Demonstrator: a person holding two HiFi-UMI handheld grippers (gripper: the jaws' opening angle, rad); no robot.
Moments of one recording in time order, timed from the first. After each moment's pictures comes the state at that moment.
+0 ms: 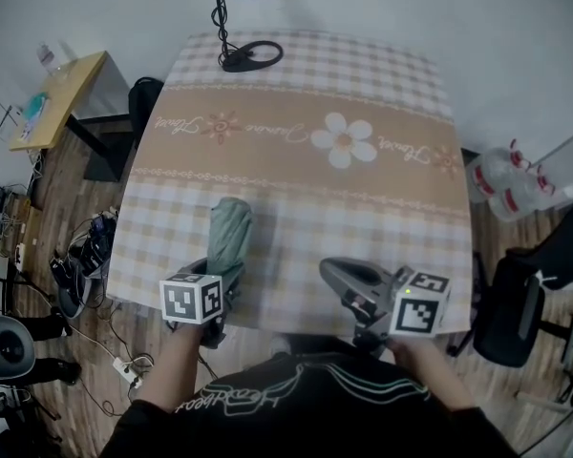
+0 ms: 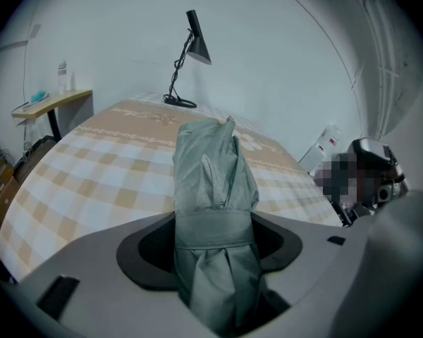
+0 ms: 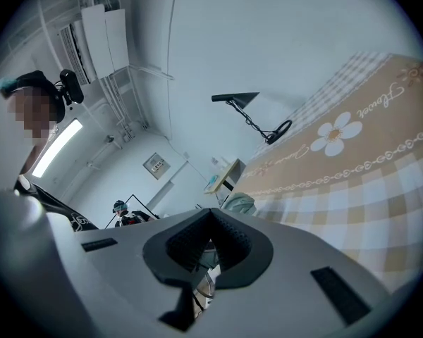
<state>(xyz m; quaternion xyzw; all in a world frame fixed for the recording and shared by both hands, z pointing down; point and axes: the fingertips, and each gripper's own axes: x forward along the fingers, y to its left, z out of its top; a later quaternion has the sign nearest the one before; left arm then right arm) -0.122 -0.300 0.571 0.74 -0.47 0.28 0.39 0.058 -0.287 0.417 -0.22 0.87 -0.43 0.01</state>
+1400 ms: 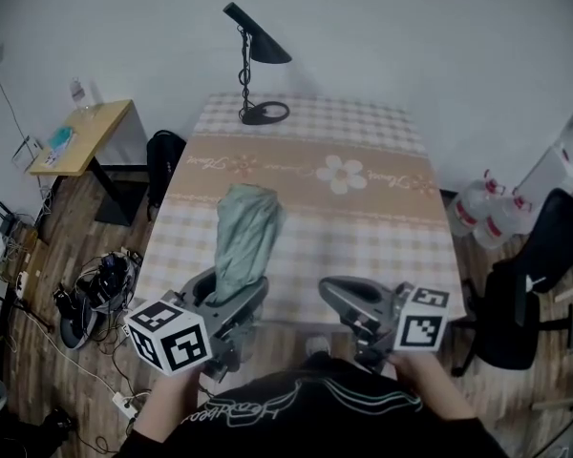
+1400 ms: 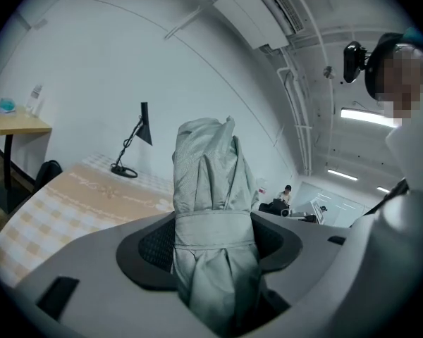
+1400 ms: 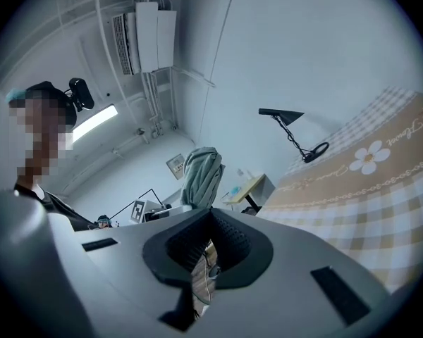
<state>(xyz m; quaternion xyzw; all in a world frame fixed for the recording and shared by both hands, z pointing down) -0.109 -0.183 0.317 0.90 -0.36 0.02 0.26 0.001 -0.159 0.313 -0.20 0.92 -0.32 0.05</state>
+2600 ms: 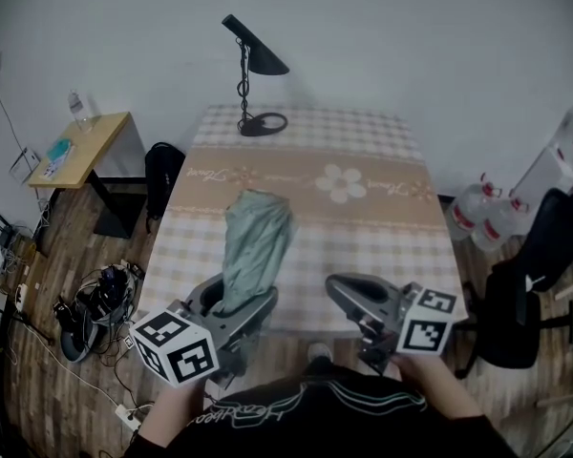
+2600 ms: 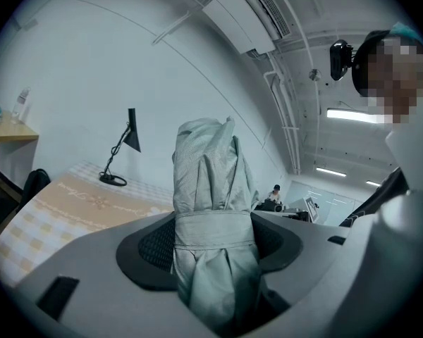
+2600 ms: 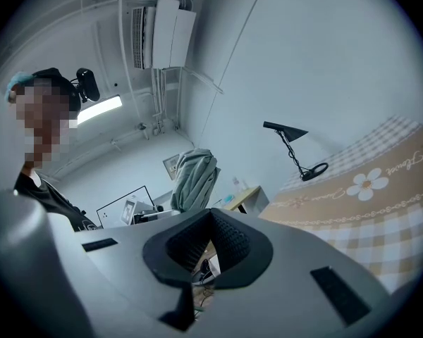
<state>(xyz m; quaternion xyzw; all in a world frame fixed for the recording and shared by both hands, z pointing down) -0.107 -0.182 0.298 0.91 -0.33 0.00 0.24 -0.001 -0.171 0.290 -0.24 0.93 -0.27 0.05</state>
